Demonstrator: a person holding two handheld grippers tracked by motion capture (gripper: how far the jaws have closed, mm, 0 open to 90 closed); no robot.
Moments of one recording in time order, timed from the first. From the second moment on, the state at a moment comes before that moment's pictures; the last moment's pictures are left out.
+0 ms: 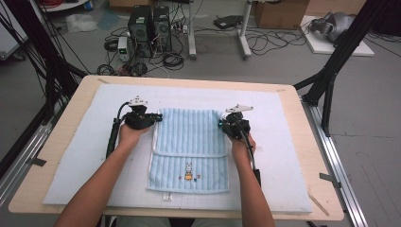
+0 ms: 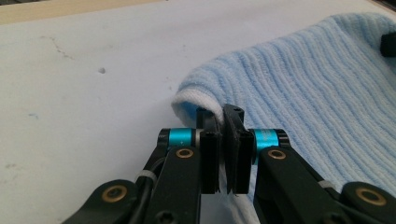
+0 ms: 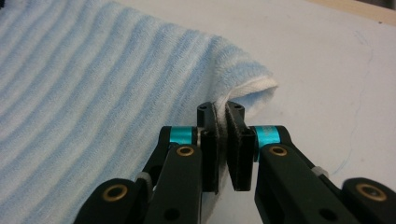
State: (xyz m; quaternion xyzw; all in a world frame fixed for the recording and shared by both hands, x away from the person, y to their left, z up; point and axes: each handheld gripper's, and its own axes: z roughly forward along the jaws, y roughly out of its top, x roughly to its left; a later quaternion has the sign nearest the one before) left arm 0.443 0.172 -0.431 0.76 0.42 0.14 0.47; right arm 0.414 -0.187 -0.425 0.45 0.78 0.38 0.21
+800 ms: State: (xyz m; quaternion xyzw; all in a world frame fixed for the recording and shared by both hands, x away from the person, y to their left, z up) left arm 0.438 0.175 -0.429 0.75 0.44 0.10 0.49; right arm 0.419 -0.190 -0.422 0.47 0.76 0.40 0.20
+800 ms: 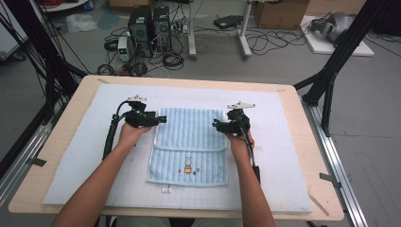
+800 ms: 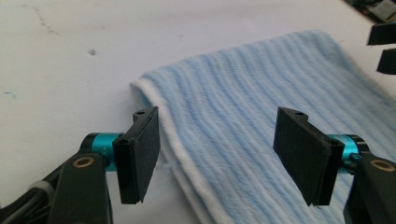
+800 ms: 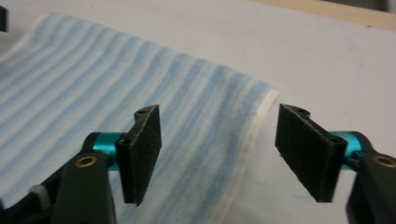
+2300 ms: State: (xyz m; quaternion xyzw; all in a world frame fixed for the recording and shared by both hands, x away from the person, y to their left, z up) left arm 0.355 0.199 -0.443 0.76 0.37 0.10 0.52; right arm 0.327 -0.201 -0.438 0.37 0.84 0.34 0.19
